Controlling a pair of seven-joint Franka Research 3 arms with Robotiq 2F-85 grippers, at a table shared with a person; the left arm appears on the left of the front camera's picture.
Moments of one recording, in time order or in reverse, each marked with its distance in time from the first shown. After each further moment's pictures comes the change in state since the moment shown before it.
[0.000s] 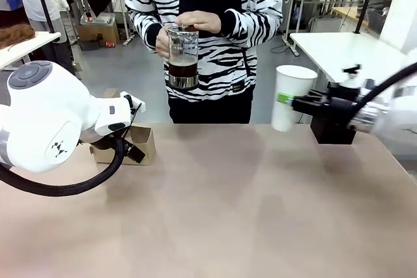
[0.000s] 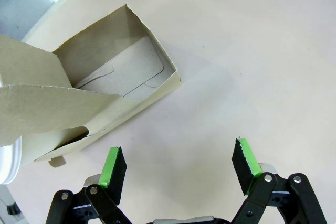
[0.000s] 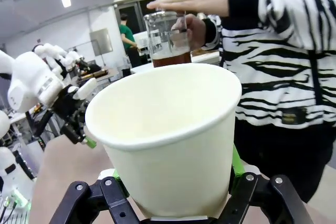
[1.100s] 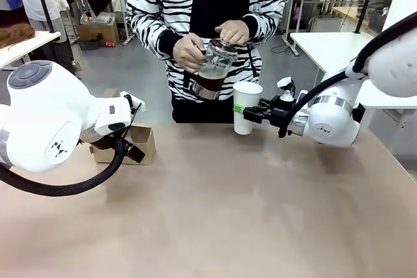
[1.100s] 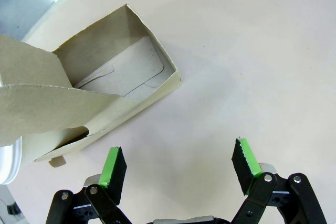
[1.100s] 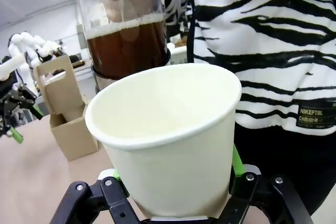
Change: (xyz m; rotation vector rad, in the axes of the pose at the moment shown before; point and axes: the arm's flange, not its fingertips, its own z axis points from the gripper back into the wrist) left arm 0.000 0.000 0.000 0.000 0.000 0.000; right arm -0.086 -0.088 -0.115 -0.054 0.016 0.054
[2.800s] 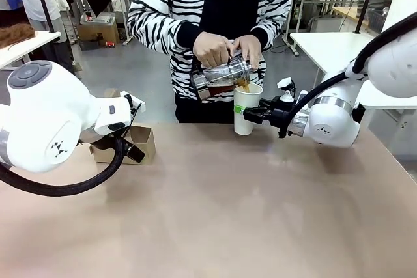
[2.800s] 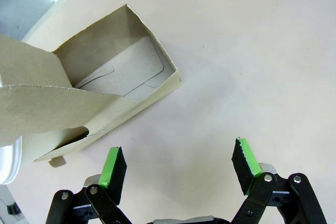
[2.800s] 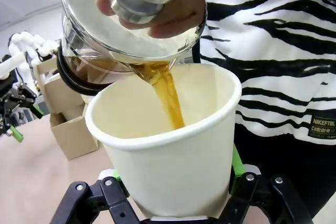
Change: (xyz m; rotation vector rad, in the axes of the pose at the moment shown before) left arm 0.000 0.000 0.000 0.000 0.000 0.000; right arm 0.000 0.001 -0.001 0.005 -0.004 -0.001
